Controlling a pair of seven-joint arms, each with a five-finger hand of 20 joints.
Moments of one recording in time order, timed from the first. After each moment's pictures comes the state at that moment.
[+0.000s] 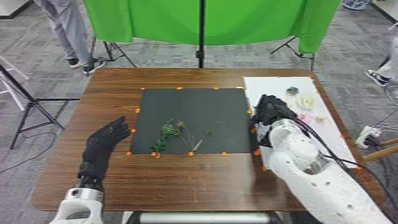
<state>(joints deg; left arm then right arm) 124.4 -71.4 -92.9 -117.1 66.1 7.0 10.2 -80.5 -56.1 58.7 -100.5 -130.8 0.2 36.8</state>
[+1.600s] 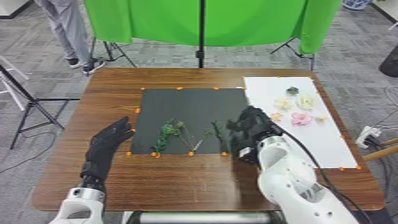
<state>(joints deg) 124.3 -71.5 -92.9 -117.0 66.3 4.7 9.5 -92.7 -63.1 64.8 -112.1 -126.8 -0.1 33.8</state>
